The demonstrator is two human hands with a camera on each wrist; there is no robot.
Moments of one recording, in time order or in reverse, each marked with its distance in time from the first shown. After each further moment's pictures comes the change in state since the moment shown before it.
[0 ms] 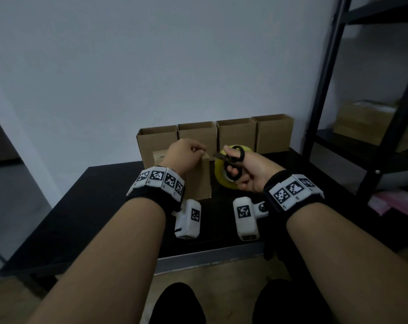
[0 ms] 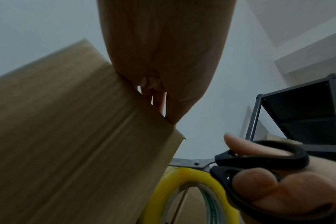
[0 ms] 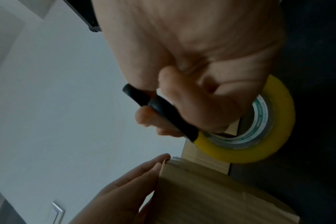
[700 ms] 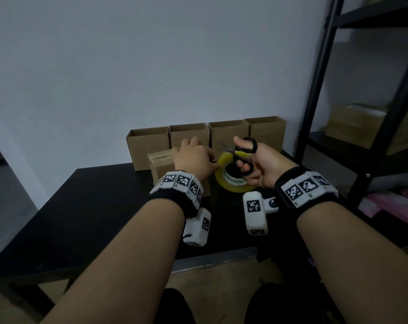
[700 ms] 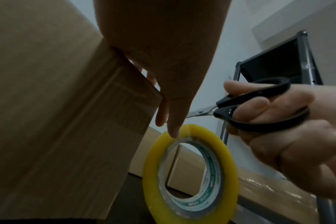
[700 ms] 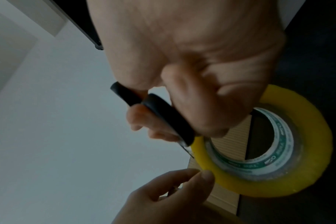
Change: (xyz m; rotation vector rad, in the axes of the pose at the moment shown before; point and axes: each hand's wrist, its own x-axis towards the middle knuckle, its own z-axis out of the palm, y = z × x) left_hand 0.015 0.031 0.046 0.487 0.023 -0.008; right_hand -0.010 -0.016 -0.038 -0.002 -0.011 -0.040
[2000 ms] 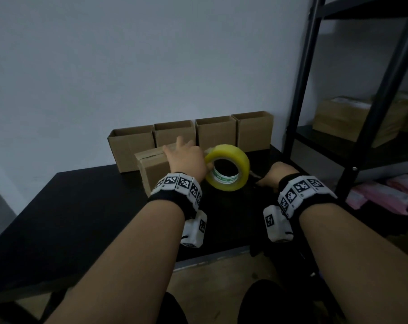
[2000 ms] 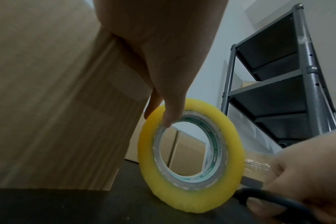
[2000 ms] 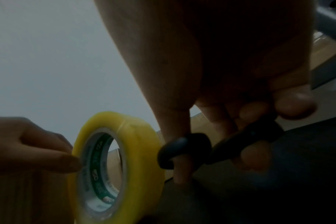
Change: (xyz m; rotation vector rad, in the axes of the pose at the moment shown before) left_hand 0.018 0.020 0.026 0.194 0.012 -0.021; right_hand 0.044 0.034 -0.082 -1.029 0.416 0.255
